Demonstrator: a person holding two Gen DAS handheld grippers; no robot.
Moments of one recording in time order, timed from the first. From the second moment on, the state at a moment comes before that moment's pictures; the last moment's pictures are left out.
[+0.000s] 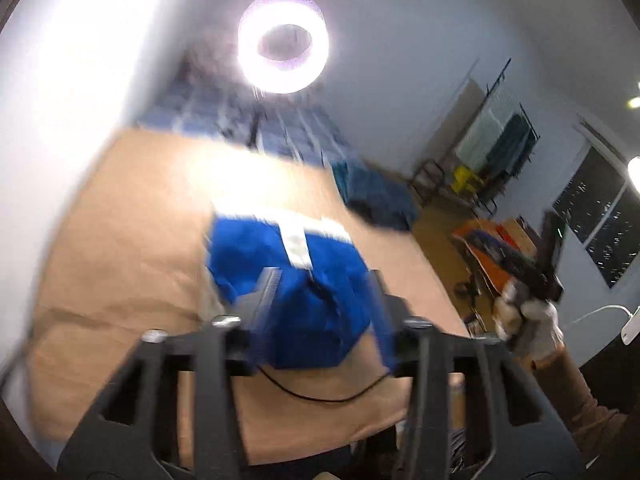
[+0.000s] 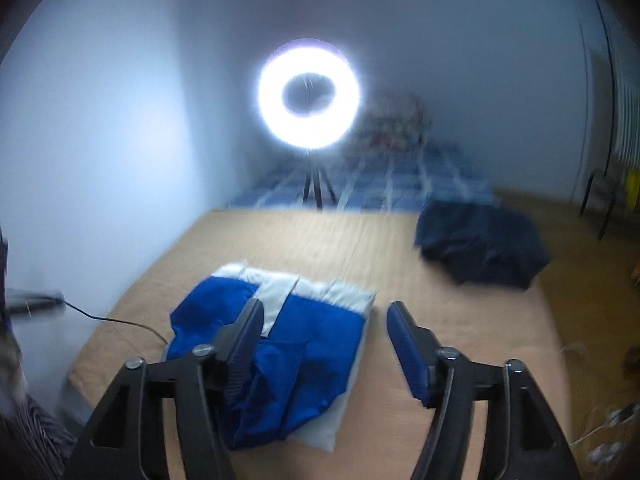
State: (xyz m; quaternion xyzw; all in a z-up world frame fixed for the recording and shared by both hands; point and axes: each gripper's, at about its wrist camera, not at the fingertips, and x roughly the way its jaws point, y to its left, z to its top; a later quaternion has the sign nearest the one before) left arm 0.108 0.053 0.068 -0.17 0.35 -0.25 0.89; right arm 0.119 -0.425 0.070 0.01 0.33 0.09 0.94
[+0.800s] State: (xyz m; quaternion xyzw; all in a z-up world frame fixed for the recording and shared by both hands) left arm 0.233 0.056 0.052 -0.12 0.37 -0.20 0.90; right arm 0.142 -0.464 0.119 0.03 0.35 0.09 0.93
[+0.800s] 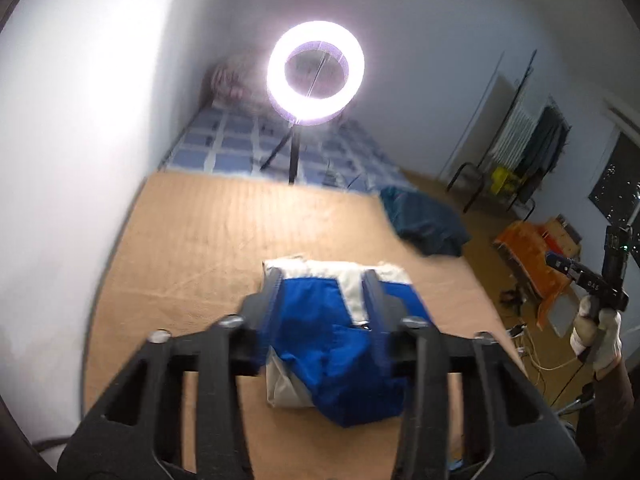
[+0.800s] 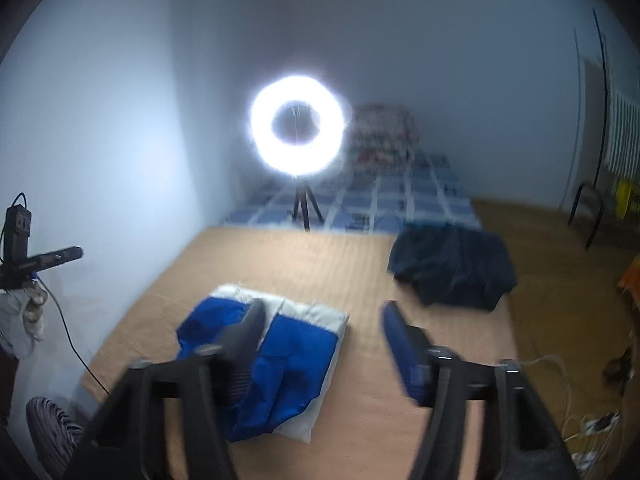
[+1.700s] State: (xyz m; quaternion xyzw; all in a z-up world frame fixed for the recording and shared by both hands) left arm 0.357 -0.024 -0.182 -0.04 0.50 -0.24 0.83; right arm 0.284 -0.408 -0.148 0.03 0.52 0.11 0.84
